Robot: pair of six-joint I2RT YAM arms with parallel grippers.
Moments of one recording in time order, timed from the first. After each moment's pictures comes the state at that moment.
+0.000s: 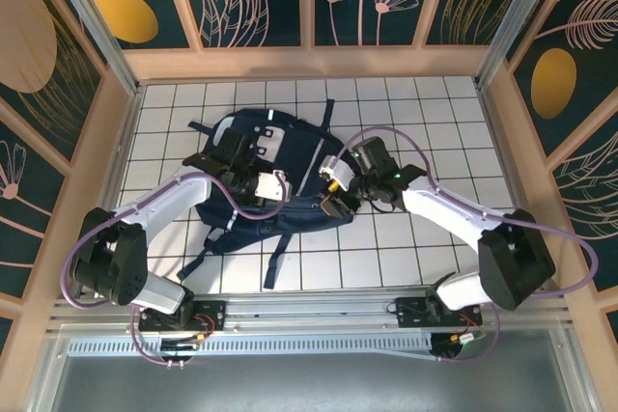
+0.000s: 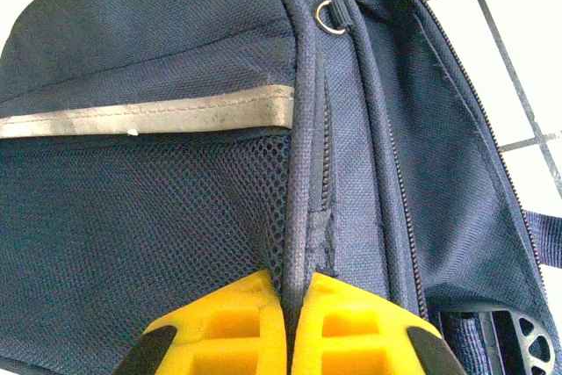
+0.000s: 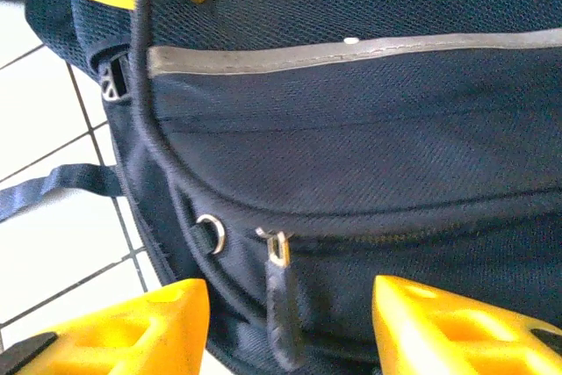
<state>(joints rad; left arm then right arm) -0.46 1.48 0.98 -0.56 0.57 1.24 0.63 1.42 0.90 -0.39 -0.46 -0.35</state>
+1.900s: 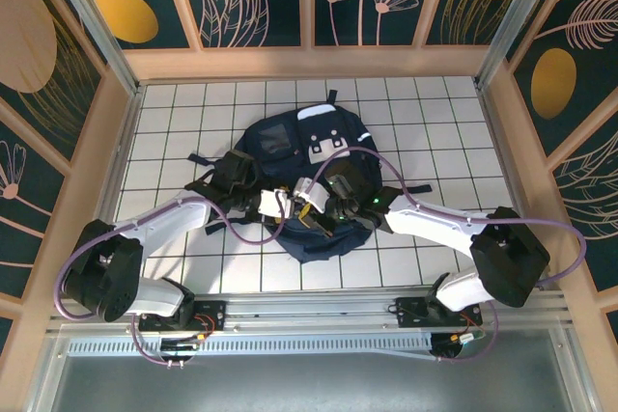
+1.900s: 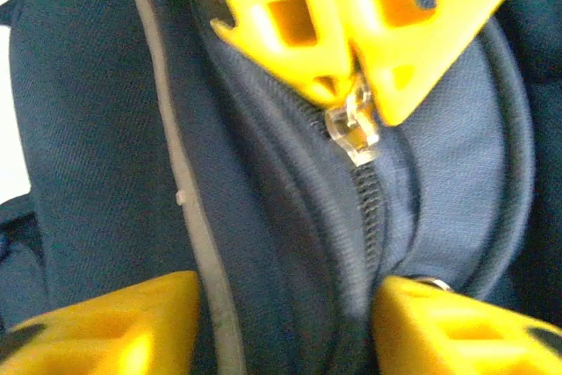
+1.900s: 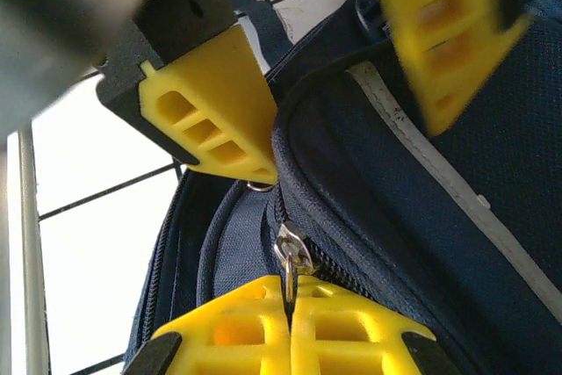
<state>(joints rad) -0.53 1.39 0.74 -0.27 0.56 1.15 0.87 1.42 0.81 -0.16 -0.39 -0.21</state>
